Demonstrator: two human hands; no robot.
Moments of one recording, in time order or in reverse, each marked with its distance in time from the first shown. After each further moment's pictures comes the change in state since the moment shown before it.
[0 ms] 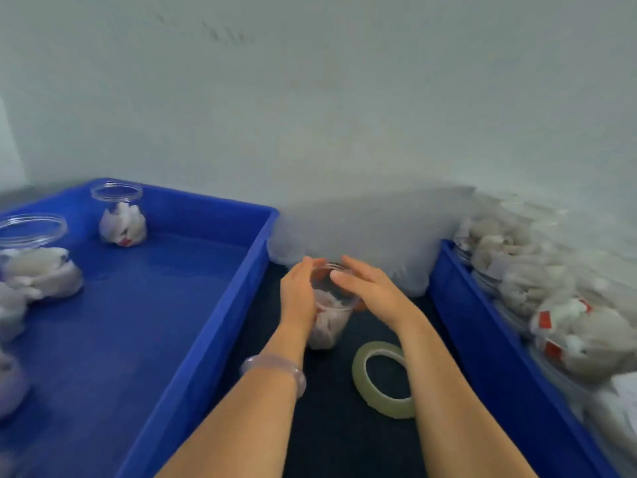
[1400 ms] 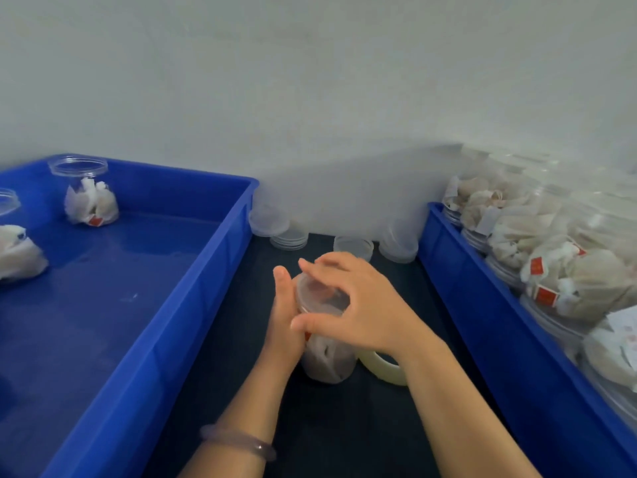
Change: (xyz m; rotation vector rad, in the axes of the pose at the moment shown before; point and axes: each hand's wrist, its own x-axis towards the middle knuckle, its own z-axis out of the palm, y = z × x) left_hand -0.062 -0.040 -0.020 0.043 -0.321 0.140; right_hand -0.077 0.007 0.020 -0.604 0.035 -0.364
